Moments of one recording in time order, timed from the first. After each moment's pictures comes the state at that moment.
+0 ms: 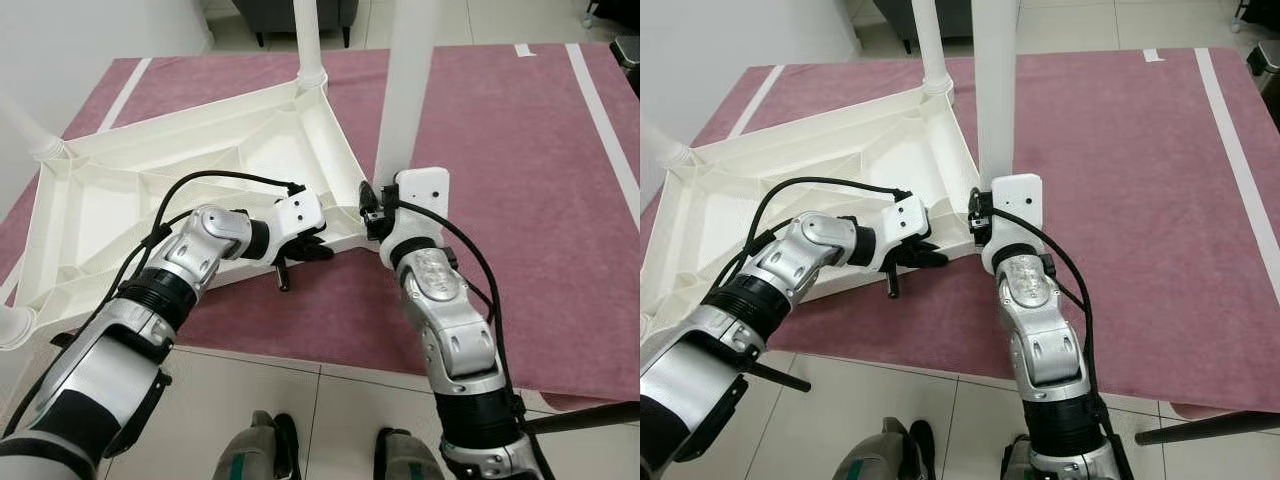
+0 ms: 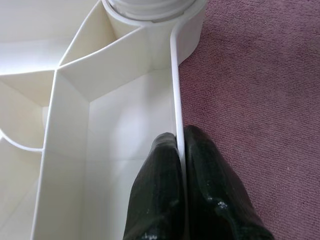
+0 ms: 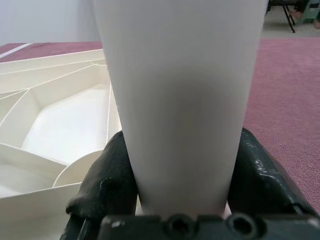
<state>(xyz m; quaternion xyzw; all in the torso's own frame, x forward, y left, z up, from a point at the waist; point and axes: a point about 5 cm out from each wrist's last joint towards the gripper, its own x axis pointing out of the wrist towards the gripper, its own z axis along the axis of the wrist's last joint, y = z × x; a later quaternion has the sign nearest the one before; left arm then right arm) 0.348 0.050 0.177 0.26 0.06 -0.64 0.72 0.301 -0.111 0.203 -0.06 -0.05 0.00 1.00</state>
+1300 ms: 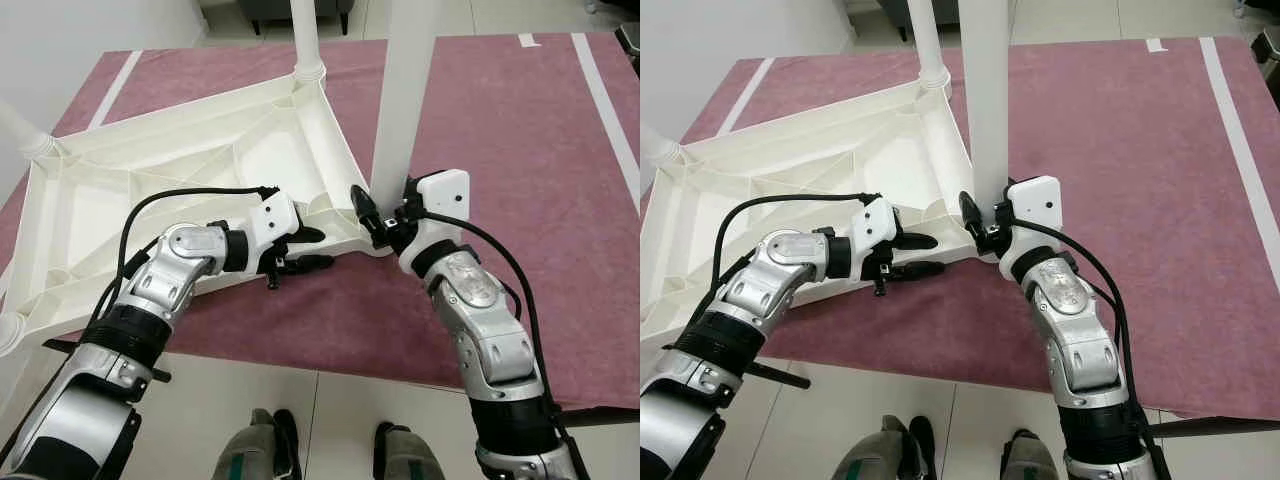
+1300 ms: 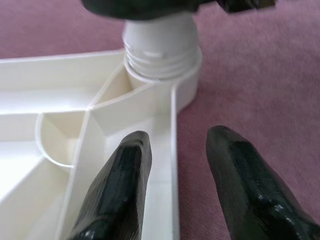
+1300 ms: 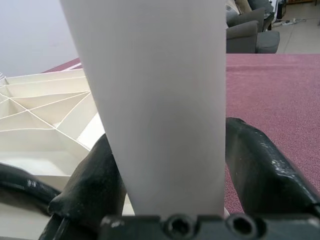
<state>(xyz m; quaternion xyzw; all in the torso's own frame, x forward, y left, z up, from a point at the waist) 0.324 0.086 0.191 0.20 -0.05 -0.61 0.76 0.291 -0.122 0.221 -0.05 -0.12 0.18 0.97</state>
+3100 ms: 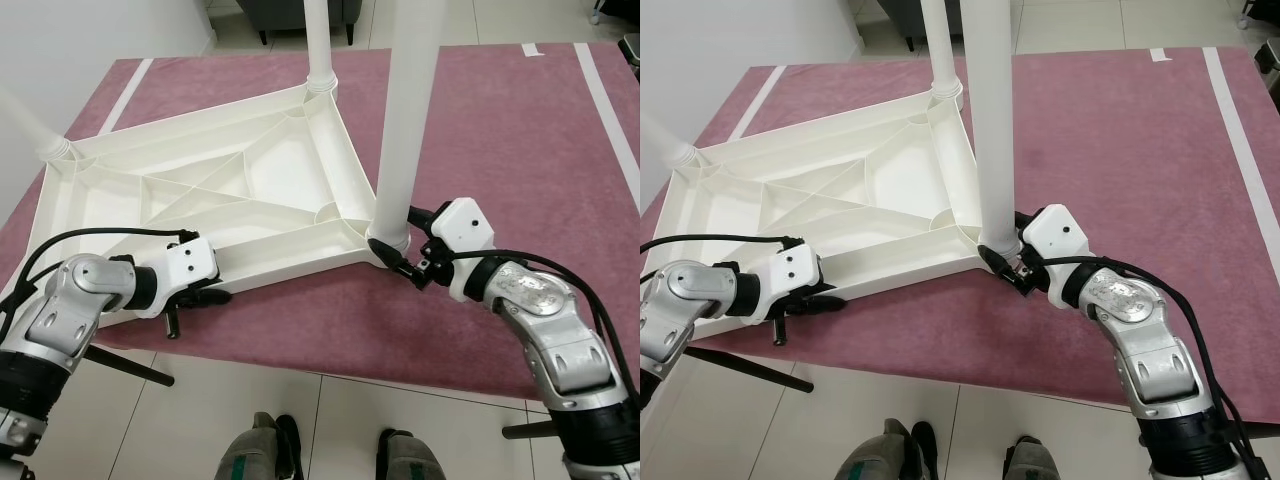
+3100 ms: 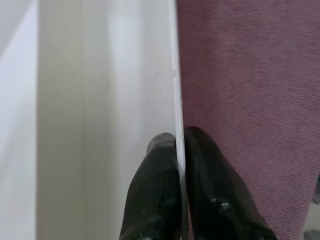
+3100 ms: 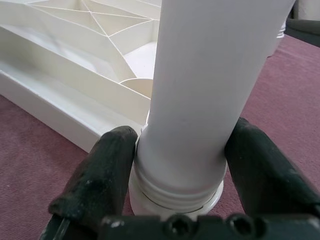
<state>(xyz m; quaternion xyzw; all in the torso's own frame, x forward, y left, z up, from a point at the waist) 0.299 0.176 0.163 0.35 0.16 -0.60 0.70 0.274 -0.159 0.211 -0.25 -0.05 0.35 0.90</state>
